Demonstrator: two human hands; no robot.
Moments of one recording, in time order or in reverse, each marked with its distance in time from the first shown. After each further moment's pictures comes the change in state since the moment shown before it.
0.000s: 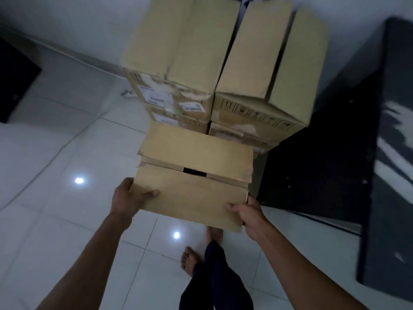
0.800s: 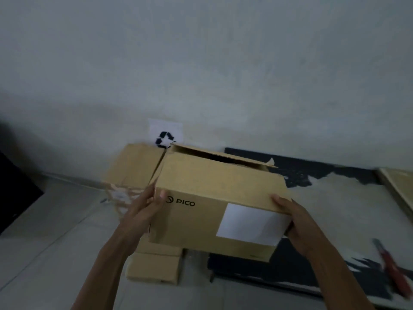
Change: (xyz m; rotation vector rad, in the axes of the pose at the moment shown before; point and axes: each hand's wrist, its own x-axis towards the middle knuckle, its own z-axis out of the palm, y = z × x) left_hand -0.431 0.235 0.040 -0.260 -0.359 0.746; right_hand -0.362 -0.119 -0.349 0.210 0.044 -0.669
